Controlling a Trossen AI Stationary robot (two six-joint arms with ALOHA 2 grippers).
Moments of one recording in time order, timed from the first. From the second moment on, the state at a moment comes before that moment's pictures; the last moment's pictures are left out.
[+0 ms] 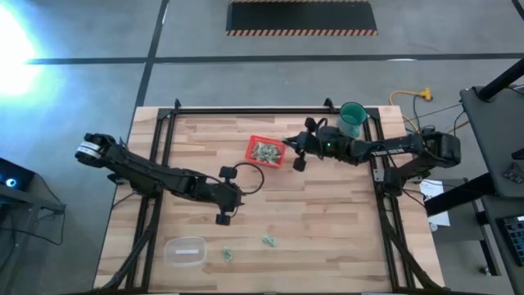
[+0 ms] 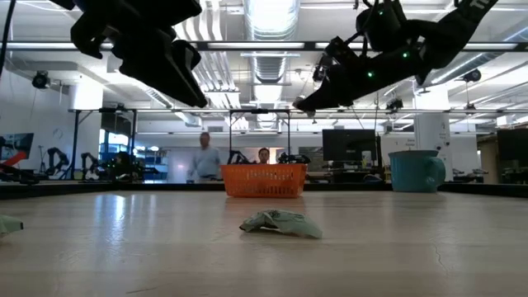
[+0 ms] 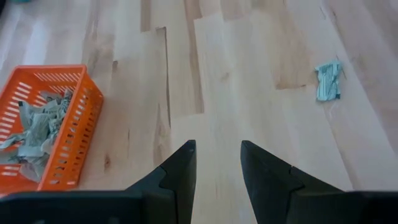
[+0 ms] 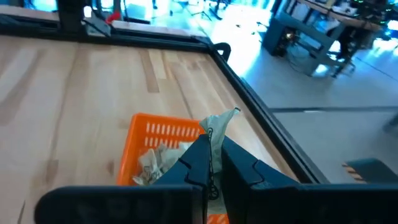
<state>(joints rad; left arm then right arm) -0.29 1.36 0.86 -0.28 -0.26 -0.02 -0.28 1.42 0.62 0.51 0.08 -0.19</state>
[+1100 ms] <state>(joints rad) -0.29 1.43 0.86 -0.25 -0.26 -0.02 -0.40 1.81 0.78 0.62 -0.06 -0.16</state>
